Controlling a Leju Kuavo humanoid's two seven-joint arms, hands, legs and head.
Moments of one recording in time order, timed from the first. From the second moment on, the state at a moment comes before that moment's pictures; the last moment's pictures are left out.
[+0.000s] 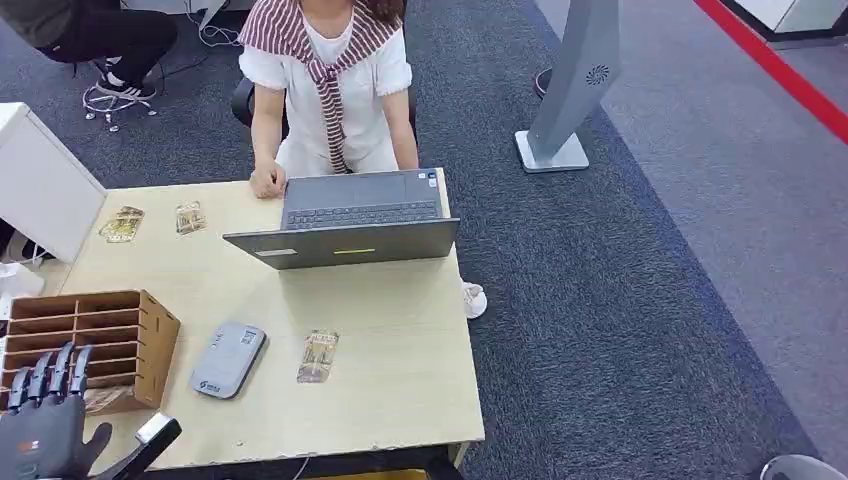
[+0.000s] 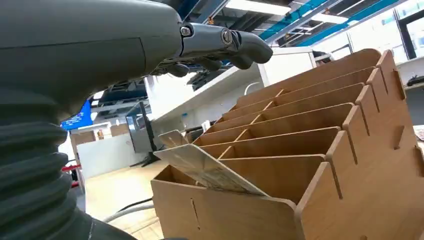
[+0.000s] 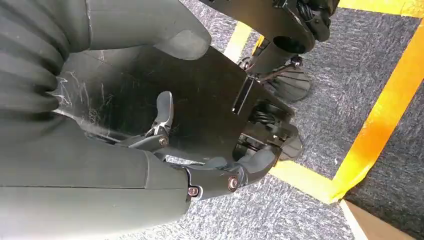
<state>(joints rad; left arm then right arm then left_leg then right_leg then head) 0.17 0.30 0.06 -1.42 -1.39 0.35 0.08 -0.24 0.11 1.45 -0.11 -1.15 -0.31 0.01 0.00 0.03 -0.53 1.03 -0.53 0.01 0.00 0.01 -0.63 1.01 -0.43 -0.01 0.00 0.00</state>
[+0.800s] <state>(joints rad) 0.17 0.31 0.05 -1.41 -1.34 0.32 0.07 -0.24 0.11 1.45 -0.11 -1.14 -0.30 0.01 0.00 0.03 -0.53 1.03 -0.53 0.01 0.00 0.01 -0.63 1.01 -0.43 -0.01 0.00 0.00</state>
